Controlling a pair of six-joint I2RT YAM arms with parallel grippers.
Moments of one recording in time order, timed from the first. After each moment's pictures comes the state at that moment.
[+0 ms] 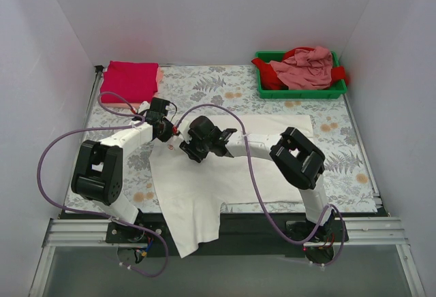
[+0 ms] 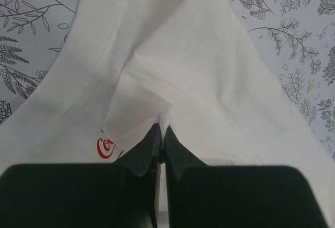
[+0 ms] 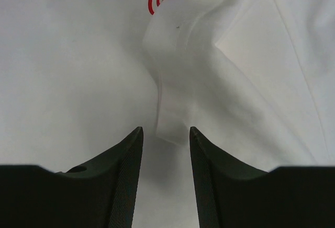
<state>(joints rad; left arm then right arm) -0.28 1.62 0.97 -0.34 -0.21 -1.06 0.98 2.02 1.36 -0.10 -0.15 -0.13</state>
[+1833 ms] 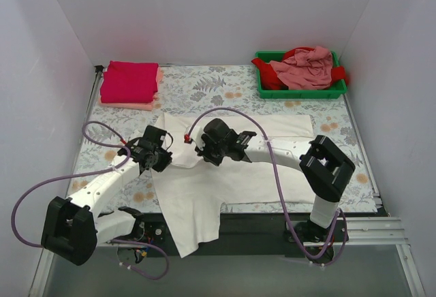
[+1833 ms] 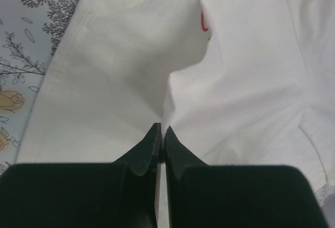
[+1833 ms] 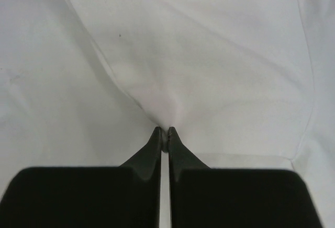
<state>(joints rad) -0.41 1.13 0.69 -0.63 -0.22 -1.28 0.99 1.78 1.17 -0.21 -0.17 -0.24</state>
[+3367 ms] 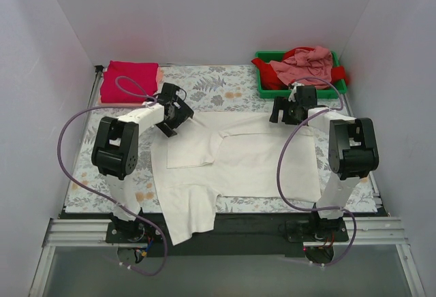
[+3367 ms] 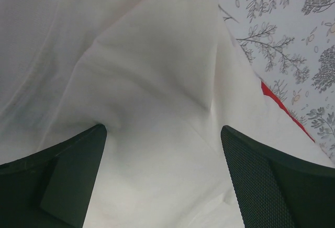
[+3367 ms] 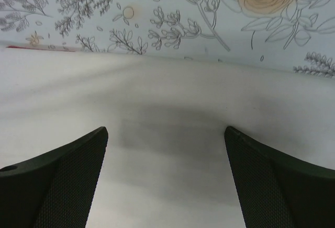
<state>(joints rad) -0.29 1.90 1.26 -0.45 -0.11 -1.03 0.12 1.82 1.07 -0.12 -0.20 0.18</state>
